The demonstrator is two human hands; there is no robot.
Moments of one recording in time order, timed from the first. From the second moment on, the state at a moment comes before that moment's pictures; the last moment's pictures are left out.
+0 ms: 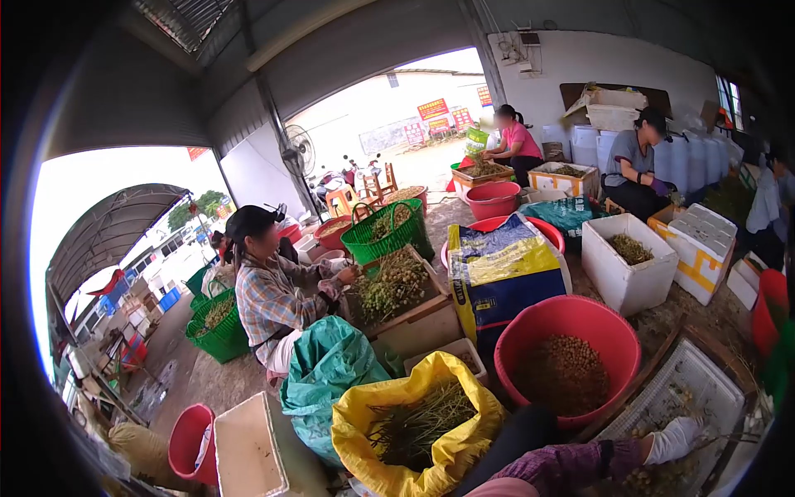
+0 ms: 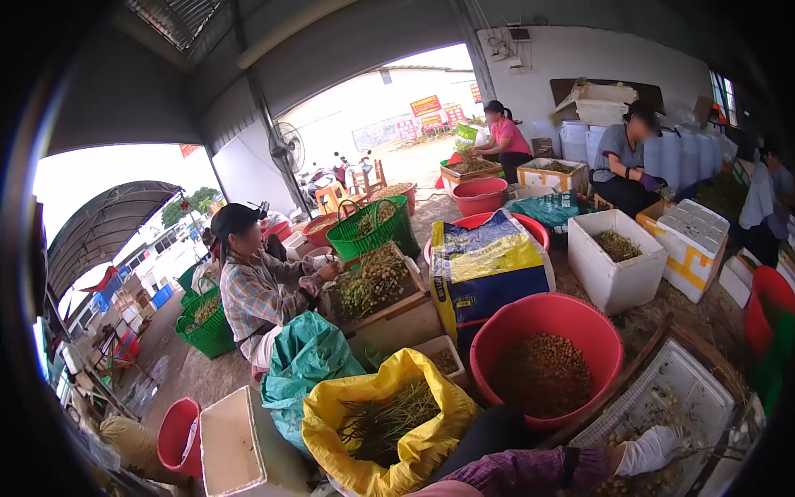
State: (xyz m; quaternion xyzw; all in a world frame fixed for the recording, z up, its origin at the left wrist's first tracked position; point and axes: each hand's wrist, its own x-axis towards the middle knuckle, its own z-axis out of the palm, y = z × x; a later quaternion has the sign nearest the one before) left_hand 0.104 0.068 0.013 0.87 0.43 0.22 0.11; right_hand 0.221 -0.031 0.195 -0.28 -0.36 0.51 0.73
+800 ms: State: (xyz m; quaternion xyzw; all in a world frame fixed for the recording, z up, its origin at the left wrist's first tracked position) left_hand 0.032 0.044 0.047 0.85 0.39 0.22 0.27; right_hand 0.332 0.012 0.159 -0.12 -0.23 0.47 0.84
